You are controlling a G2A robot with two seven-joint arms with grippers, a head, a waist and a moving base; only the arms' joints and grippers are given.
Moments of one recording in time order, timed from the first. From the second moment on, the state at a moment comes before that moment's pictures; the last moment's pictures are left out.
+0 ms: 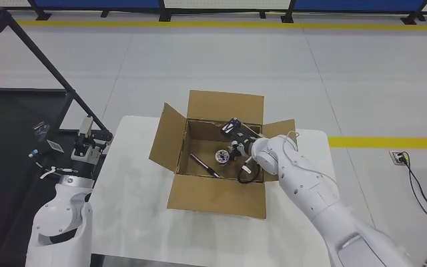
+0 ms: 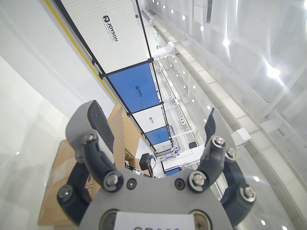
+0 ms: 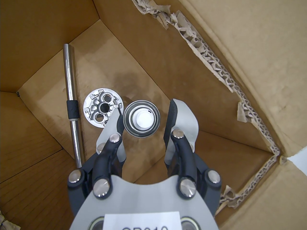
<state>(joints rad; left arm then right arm) 1.12 -1.28 -1.79 -1.60 -0.13 -0.19 -0.33 -0.29 -1.45 0.72 -0.71 -1.08 -0.29 0.54</state>
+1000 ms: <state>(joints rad) 1.17 -1.24 -1.69 -1.66 0.06 -0.25 -0.65 -0.78 -1.26 1.35 -1.49 -0.83 -0.49 0.30</state>
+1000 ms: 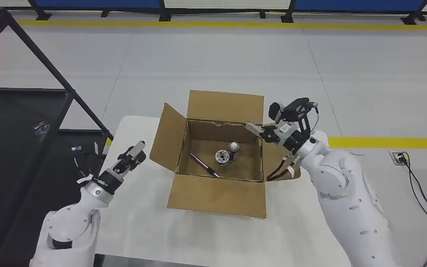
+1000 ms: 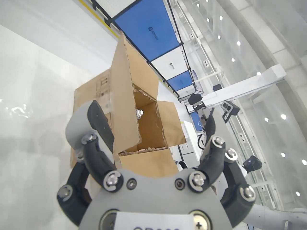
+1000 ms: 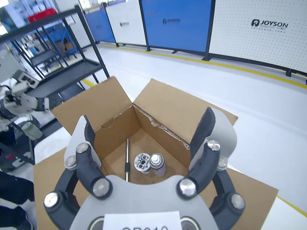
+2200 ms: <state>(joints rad) 1.01 -1.25 -1.30 -1.58 0.23 -0.13 -0.68 -0.73 -1.19 1.54 -1.11 -0.18 -0.49 0.94</state>
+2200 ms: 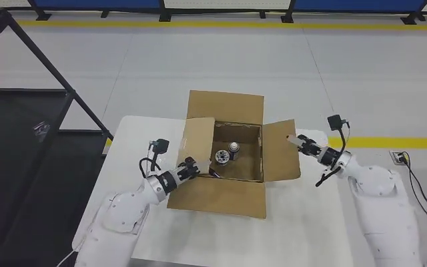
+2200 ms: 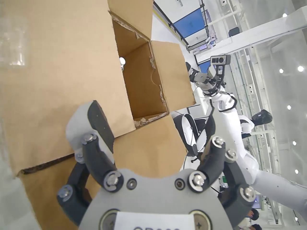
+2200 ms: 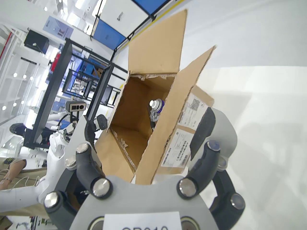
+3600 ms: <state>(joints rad) 0.96 -1.26 -1.27 -1.49 0.16 -0.02 -0.50 -0.39 -1.32 0.98 -0.80 -0.25 -0.49 0.77</state>
